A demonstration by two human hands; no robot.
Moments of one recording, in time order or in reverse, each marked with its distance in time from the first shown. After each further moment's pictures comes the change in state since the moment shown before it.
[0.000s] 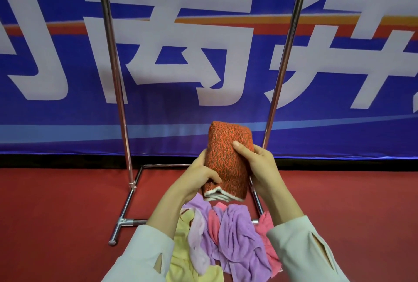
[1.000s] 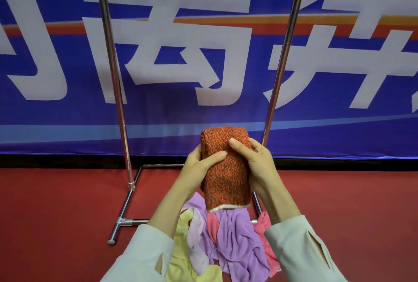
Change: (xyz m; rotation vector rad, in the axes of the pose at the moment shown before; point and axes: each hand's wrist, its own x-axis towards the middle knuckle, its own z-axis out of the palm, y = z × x) left_hand -0.008 0.009 0.012 -0.102 0.104 0.210; right_hand -0.007 -0.007 0.003 0.142 -0.109 -0.066
